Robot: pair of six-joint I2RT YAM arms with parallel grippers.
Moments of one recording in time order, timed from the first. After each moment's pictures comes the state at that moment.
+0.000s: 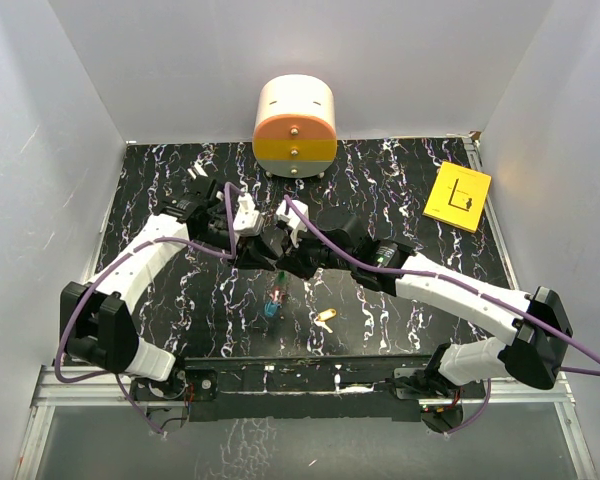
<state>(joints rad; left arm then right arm) -0.36 1.44 1.18 -0.94 1.23 1.16 0.93 1.32 1.07 -0.18 -0.23 0.00</state>
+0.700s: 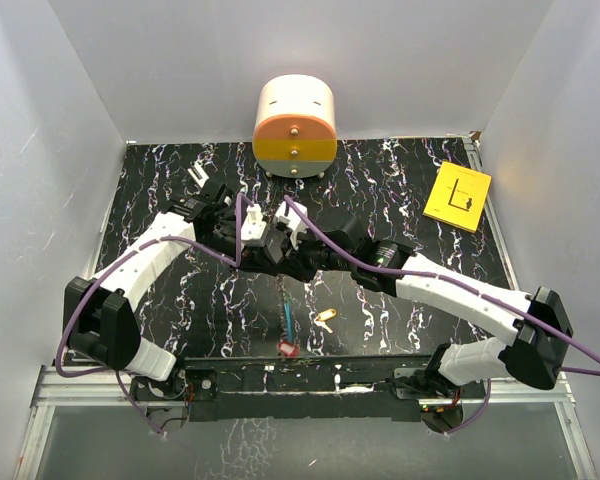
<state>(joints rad) -0.41 1.47 1.20 -1.06 1.18 1.29 0.93 1.31 1.07 -0.19 -0.26 0.02</state>
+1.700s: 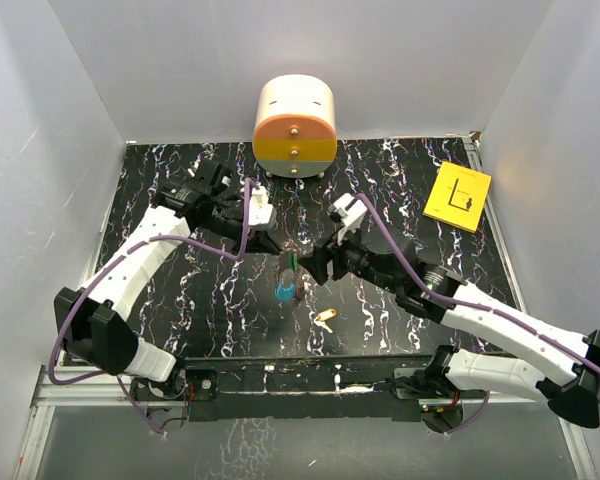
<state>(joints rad) -0.44 1.45 1.36 -1.01 1.06 1.13 0.93 1.01 0.90 -0.13 0.03 0.18</state>
